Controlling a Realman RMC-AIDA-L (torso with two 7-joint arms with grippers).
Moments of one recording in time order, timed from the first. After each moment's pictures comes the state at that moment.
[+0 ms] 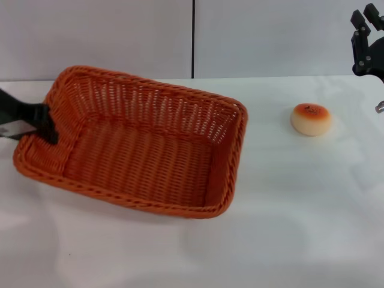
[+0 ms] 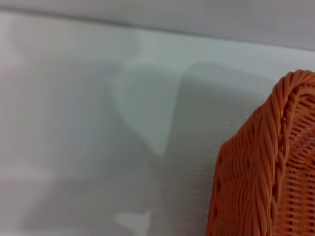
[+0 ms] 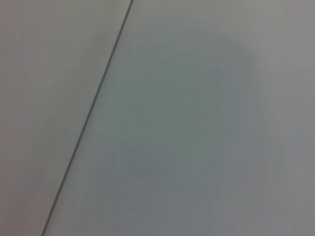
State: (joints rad) left arm -0.73 -2.07 0.74 1.21 2.89 1.75 -2.88; right arm 0.54 1.95 0.17 0.25 -1.80 -1.42 -0.10
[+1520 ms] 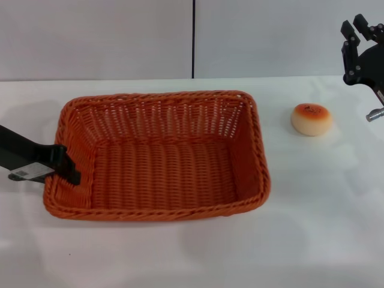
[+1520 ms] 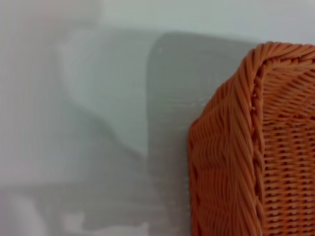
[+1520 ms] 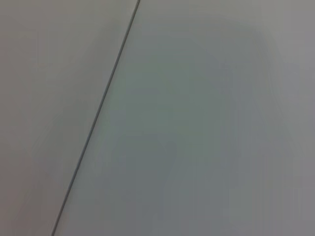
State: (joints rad) left arm -0.59 -2.07 0.83 1.19 2.68 1.80 -2.88; right arm 0.53 1.99 0.16 0.23 -1.80 -1.40 -0.10
